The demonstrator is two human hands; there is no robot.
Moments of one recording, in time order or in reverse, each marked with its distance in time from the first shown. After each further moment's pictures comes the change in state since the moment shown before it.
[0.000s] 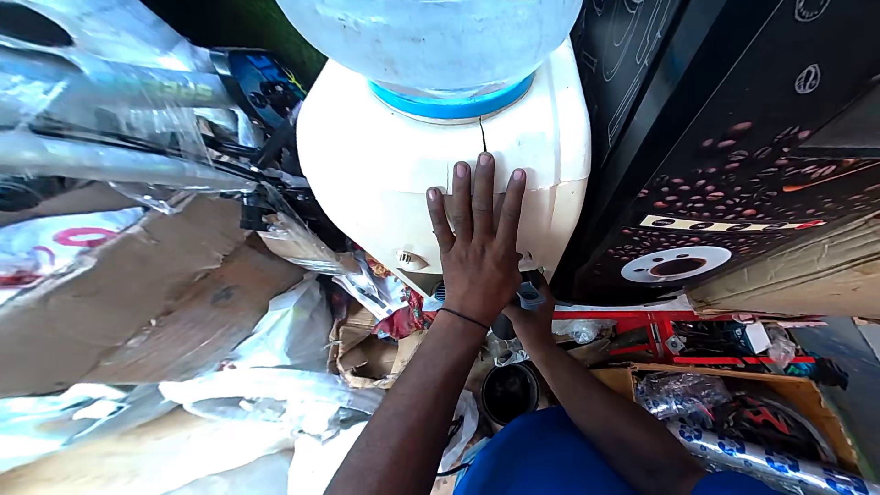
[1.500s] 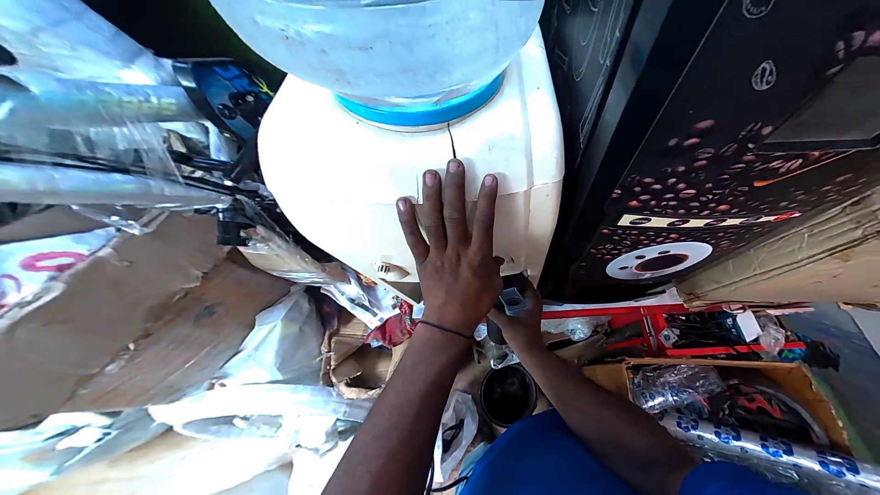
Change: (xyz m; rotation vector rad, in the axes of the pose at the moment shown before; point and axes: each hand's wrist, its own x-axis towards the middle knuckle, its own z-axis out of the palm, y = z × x) left_hand 0.000 0.001 -0.003 0.001 -0.003 0.006; right_hand -0.003 0.002 -0.007 -0.056 -0.016 0.019
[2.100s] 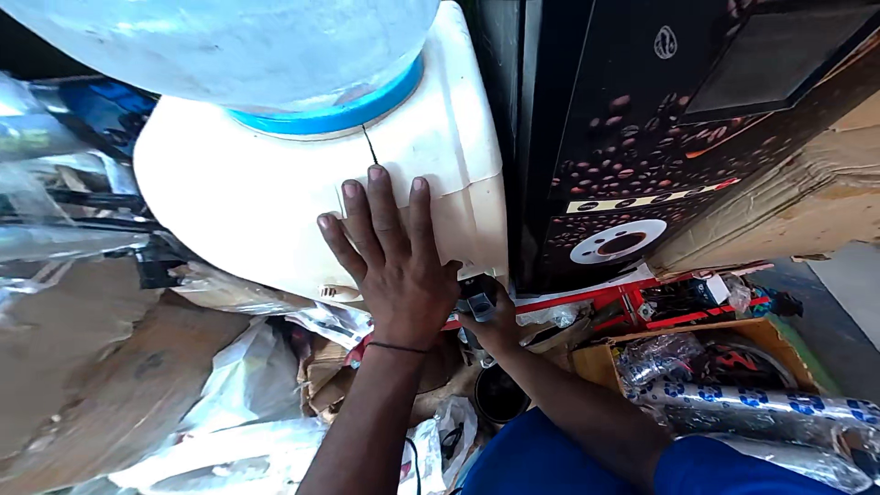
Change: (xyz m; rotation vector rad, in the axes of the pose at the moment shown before) left_hand 0.000 -0.003 0.001 -0.024 -0.003 0.006; right_hand -0.006 0.008 -0.004 -0.097 0.020 0.079
